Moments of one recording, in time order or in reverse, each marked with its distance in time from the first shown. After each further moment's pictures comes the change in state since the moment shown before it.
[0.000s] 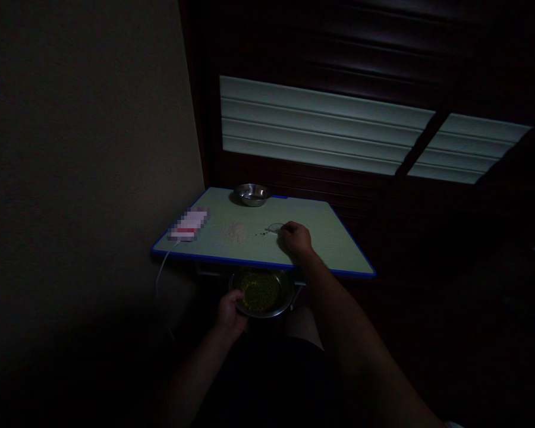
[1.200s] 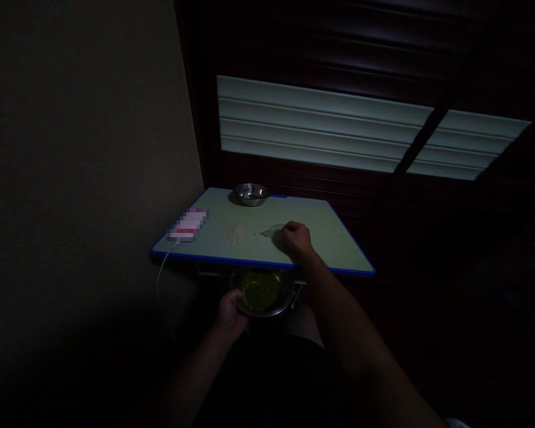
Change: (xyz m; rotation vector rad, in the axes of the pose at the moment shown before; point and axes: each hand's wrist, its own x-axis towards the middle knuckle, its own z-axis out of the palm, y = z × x) left_hand 0.000 0.001 0.003 -0.021 -0.004 0.011; right_hand -0.003 -0.003 0.000 0.096 0.054 0.026
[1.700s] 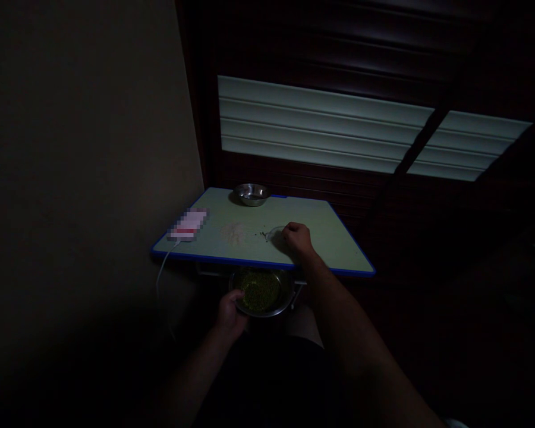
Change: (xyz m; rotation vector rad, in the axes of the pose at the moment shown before) left_hand 0.002 -0.001 -0.002 0.003 0.009 -0.003; right_hand -0.001 -0.001 -0.001 0.131 -0.016 0.034
